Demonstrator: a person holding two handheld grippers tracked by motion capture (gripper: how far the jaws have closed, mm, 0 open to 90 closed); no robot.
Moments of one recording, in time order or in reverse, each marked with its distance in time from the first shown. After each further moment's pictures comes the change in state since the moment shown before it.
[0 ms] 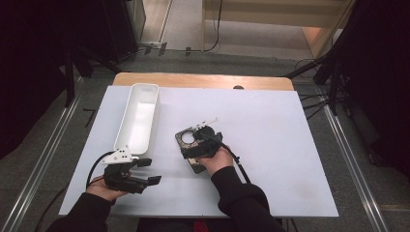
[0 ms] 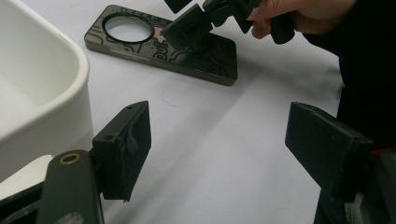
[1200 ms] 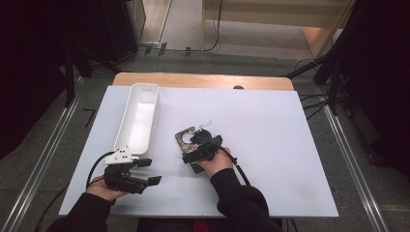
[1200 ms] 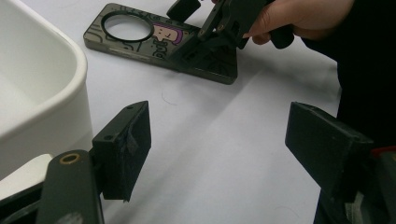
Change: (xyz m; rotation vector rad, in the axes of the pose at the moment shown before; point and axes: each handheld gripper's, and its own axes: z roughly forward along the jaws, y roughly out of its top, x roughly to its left) left arm 0.000 0.000 0.000 0.005 0.002 0.002; right arm 0.003 -0.006 0.013 0.109 -0.077 -0.053
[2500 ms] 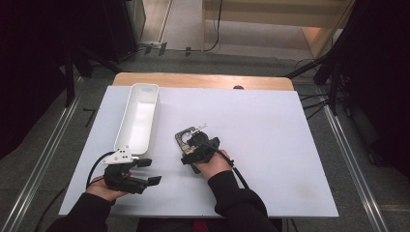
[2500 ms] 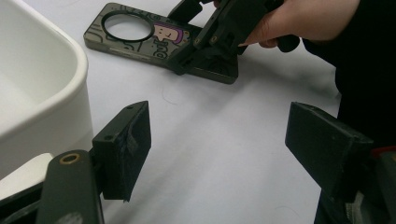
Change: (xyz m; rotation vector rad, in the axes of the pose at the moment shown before) left arm 0.000 0.000 0.000 0.001 0.001 0.001; right arm 0.013 -0.001 0.000 0.017 -0.079 -0.007
